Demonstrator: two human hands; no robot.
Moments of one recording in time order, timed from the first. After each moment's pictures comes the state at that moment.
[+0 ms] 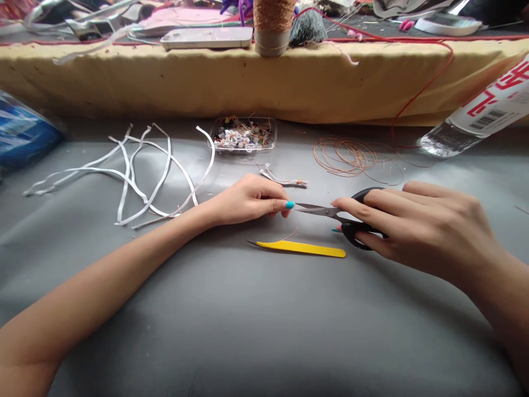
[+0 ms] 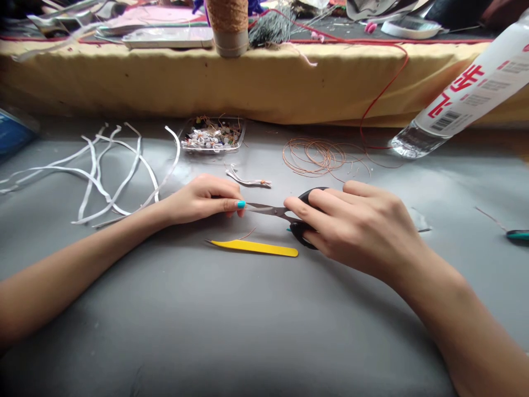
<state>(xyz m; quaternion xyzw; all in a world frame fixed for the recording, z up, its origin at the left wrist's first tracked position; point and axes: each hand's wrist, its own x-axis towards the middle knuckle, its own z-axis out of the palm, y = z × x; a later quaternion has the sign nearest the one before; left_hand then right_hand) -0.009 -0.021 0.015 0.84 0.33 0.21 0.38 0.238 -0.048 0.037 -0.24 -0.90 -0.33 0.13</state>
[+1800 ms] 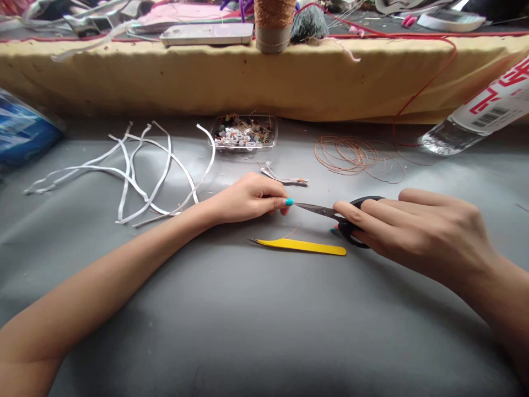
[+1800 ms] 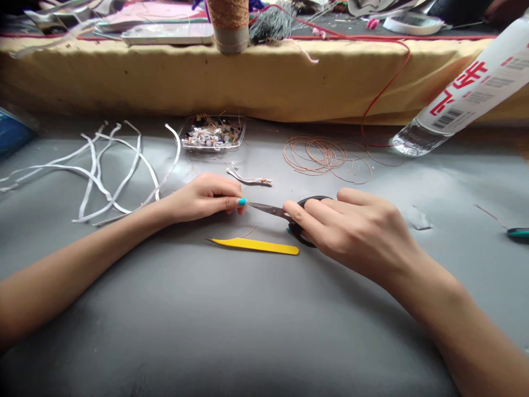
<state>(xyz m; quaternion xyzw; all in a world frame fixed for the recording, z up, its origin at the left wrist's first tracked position) -0.008 -0.020 0.015 0.84 0.34 0.21 0.37 0.234 -0.053 0.038 -0.22 -0.91 -0.33 0.13</state>
